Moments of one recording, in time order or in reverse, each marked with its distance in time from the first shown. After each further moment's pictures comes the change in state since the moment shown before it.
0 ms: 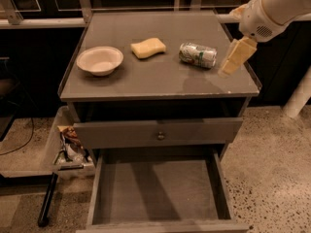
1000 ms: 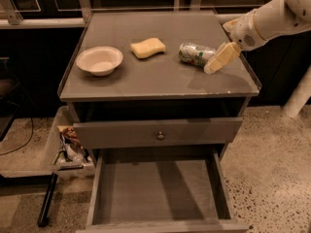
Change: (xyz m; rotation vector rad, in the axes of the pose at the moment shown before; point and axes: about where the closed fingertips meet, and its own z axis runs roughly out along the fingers) arm 0.014 -0.039 0.071 -0.034 -0.216 0.223
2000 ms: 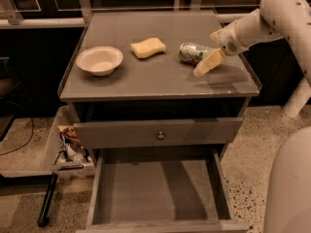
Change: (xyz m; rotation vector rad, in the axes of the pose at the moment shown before) arm 0.011 -0.018 0.068 -0.068 -0.008 0.031
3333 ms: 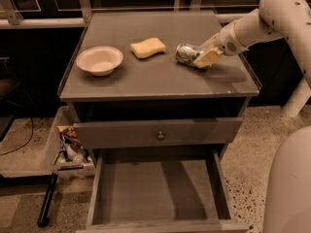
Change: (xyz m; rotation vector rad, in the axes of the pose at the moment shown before) arm 0.000 0.000 0.000 0.000 0.000 0.000
